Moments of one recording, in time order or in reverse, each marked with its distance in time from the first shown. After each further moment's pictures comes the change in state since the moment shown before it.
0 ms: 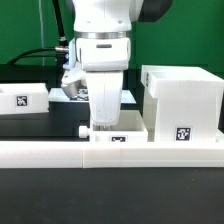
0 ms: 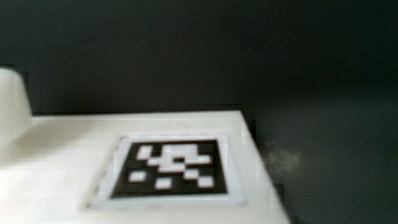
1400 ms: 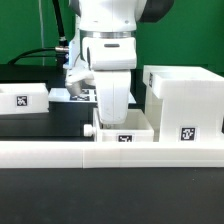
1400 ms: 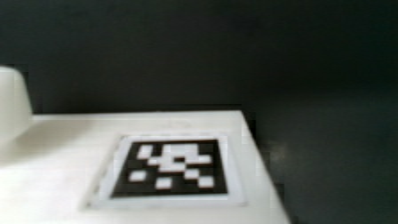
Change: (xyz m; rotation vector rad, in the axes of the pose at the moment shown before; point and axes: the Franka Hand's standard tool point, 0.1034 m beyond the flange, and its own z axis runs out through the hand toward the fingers) arm 0.005 -0.006 0.000 -0.002 -0.018 -0.041
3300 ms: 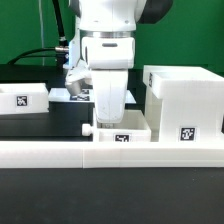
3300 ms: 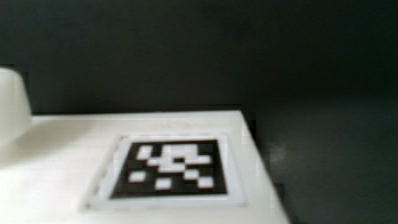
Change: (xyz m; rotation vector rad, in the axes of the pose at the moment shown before) arm 0.000 0.001 0.001 -0.030 -0.003 0.036
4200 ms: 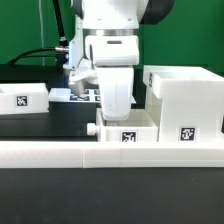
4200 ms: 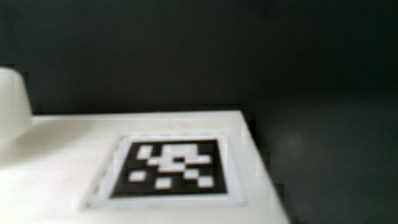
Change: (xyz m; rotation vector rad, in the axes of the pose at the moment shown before) arm 0.009 0.002 -0.002 -0.012 0.006 -0.039
